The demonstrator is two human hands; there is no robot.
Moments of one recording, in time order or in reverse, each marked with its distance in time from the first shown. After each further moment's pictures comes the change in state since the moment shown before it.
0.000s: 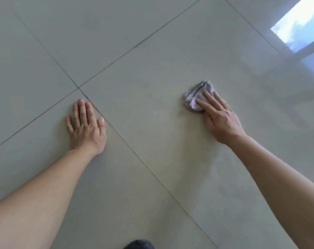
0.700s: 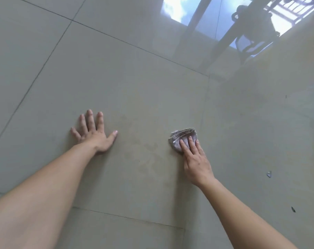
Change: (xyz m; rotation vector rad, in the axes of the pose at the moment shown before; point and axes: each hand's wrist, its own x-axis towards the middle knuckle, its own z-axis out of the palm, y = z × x) left_hand 0.039 0.263 -0.008 0.284 -0.558 0.484; right_hand -0.200 0.023 0.004 0.080 0.010 0.830
